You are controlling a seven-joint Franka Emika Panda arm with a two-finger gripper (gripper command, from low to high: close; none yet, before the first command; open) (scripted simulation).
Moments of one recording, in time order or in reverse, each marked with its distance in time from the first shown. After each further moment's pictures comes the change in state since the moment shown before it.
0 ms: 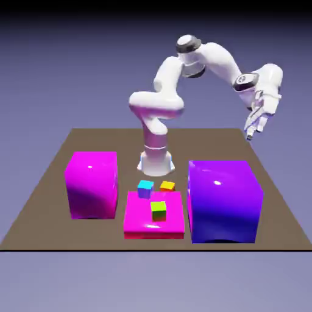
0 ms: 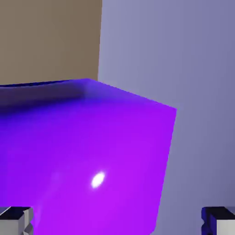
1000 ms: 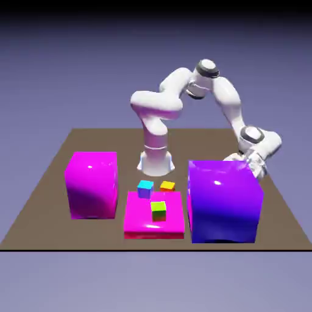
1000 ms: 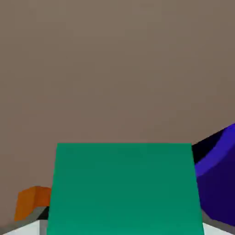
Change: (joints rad) arm -0.227 -0.107 0.464 0.150 0.282 -0.348 -0.209
